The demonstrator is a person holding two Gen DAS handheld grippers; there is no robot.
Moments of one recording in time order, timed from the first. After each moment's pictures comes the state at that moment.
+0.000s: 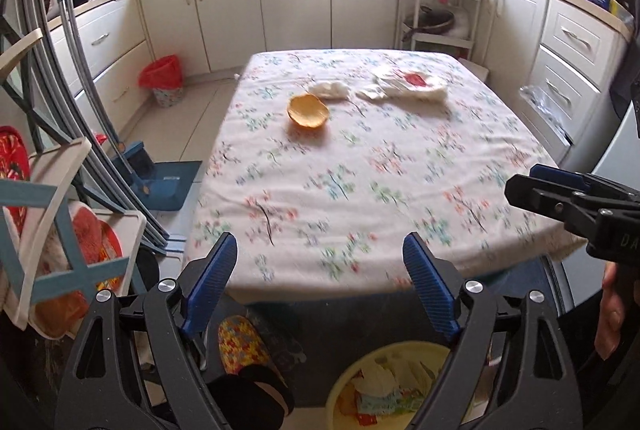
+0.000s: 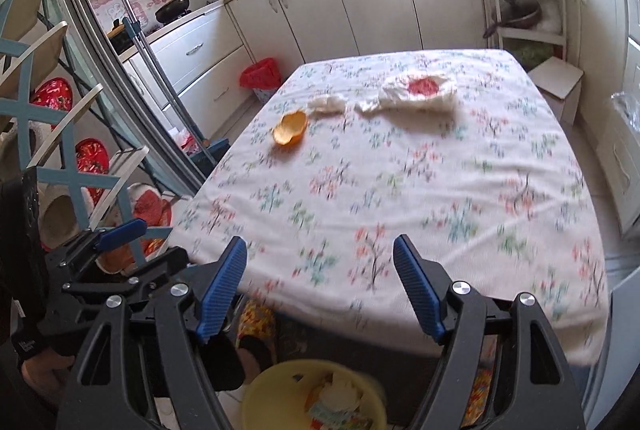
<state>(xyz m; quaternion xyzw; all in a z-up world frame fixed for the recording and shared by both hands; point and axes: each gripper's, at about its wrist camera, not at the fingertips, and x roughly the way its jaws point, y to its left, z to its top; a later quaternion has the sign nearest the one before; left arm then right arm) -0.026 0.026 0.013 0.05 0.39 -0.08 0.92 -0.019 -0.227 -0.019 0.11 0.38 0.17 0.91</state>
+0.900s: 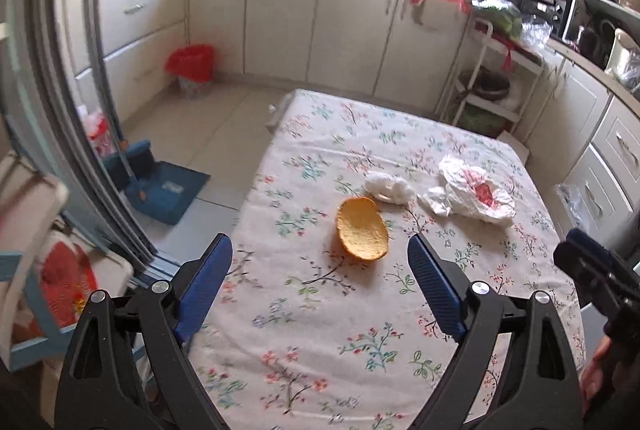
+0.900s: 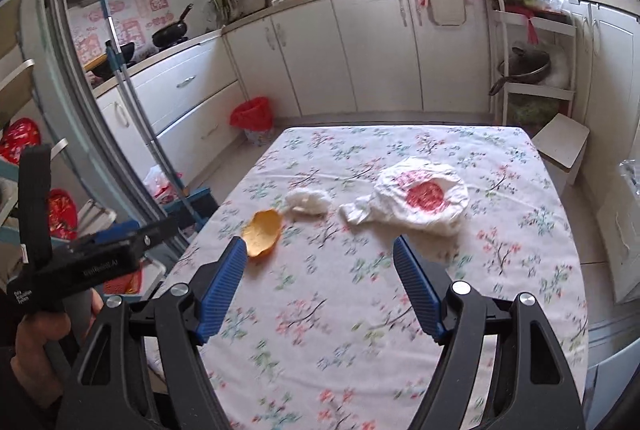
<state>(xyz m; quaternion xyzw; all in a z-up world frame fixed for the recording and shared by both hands) 0.124 0.051 0.026 -0.06 0.38 -0.02 0.92 0.089 -0.228 0.012 0.08 0.31 0.16 0.93</state>
